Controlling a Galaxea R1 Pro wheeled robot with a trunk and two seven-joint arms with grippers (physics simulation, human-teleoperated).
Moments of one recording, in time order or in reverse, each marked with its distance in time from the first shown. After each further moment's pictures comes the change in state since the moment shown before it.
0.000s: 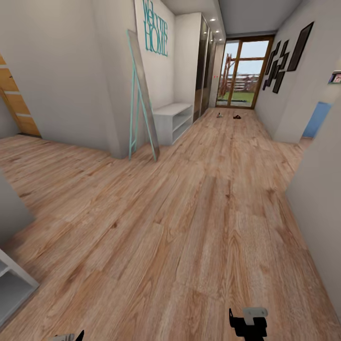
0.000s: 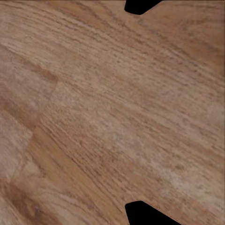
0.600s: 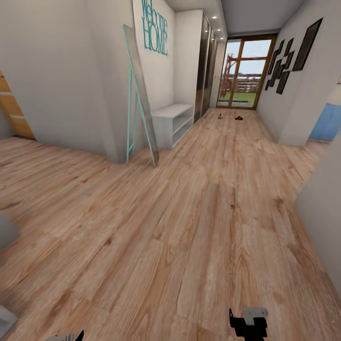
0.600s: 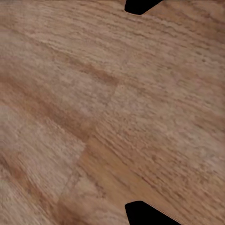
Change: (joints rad) left arm 0.000 0.000 0.000 0.000 0.000 0.001 0.000; right arm 0.000 0.000 0.000 0.001 0.000 0.000 -0.002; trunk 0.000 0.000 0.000
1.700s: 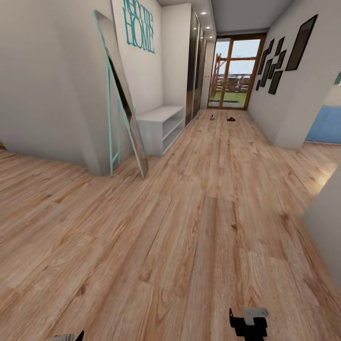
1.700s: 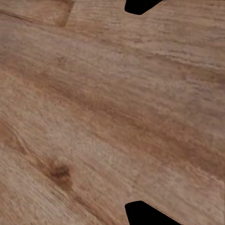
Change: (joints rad) left arm 0.000 0.000 0.000 0.001 0.000 0.000 0.000; right arm 0.000 0.000 0.000 -0.001 0.000 0.000 -0.003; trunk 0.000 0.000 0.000
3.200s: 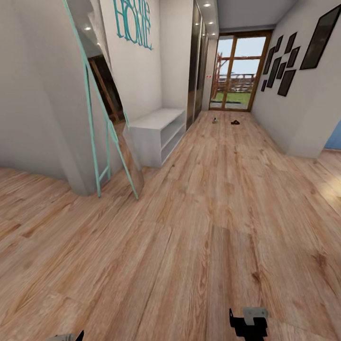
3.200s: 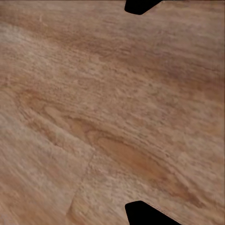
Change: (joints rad) left arm 0.000 0.000 0.000 0.000 0.000 0.000 0.000; right arm 0.000 0.000 -0.001 0.001 0.000 0.000 0.001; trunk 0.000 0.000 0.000
